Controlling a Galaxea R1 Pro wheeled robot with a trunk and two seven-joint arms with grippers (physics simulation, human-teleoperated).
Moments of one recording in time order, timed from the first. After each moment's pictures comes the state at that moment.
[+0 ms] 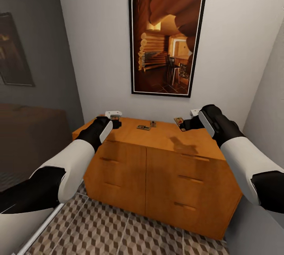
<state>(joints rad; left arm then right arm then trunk) -1.27 -0.14 -0.05 -0.41 0.11 0.51 0.27 -1.26 -0.15 0.28 -0.70 -0.23 1.02 0.05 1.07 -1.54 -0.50</state>
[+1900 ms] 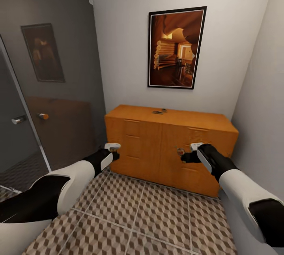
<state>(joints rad) -1.18 -0.13 -0.05 -0.01 0.12 0.26 0.27 -1.01 -0.14 0.29 -0.51 -0.23 0.72 0.04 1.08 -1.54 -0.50</state>
